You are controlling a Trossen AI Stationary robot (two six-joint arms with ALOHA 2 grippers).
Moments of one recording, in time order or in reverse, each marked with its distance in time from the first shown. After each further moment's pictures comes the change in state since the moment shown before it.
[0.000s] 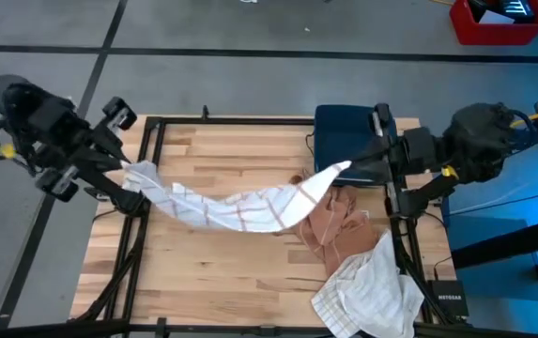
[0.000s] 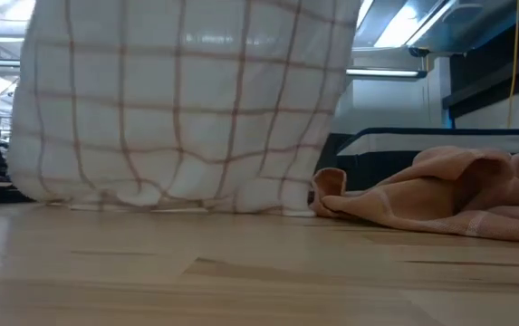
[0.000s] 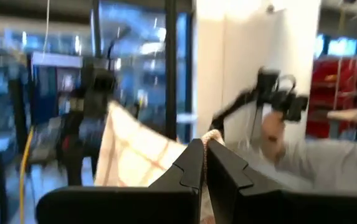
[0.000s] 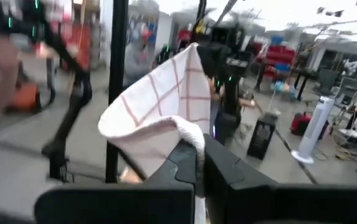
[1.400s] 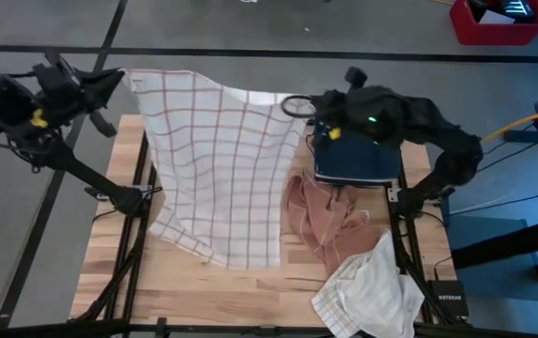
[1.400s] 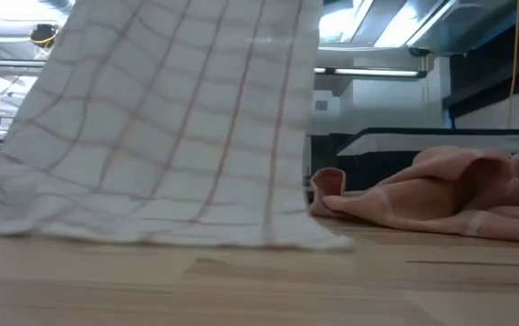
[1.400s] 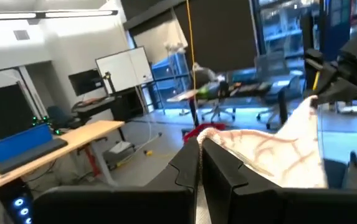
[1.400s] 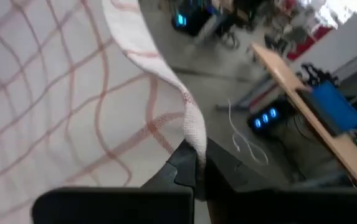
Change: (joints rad) left arm 0.014 -0.094 0.000 -0.241 -1.164 0.361; right arm -0.436 0.183 0.045 -0.408 0.433 -0.132
